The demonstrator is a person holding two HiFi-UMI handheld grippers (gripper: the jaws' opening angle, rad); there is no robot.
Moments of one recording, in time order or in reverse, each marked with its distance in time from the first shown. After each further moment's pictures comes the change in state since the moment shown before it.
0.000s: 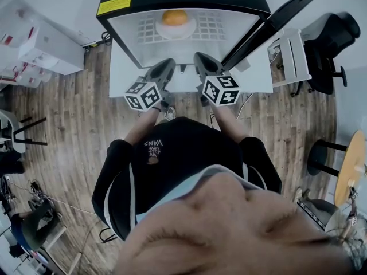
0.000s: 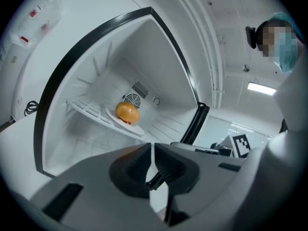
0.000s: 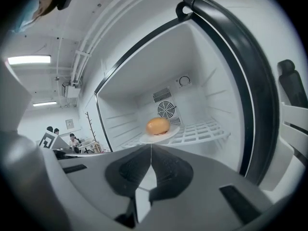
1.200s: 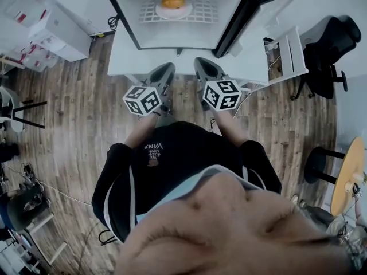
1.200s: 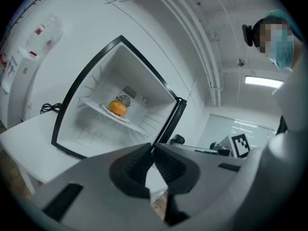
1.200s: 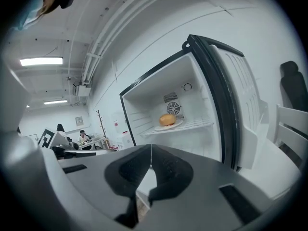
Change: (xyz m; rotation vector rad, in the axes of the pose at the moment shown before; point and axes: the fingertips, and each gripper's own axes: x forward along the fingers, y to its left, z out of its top) left arm -0.068 -0.088 -0.059 0.043 -0.048 0.065; right arm -0.111 0.030 -0.034 -0.039 0.012 0.085
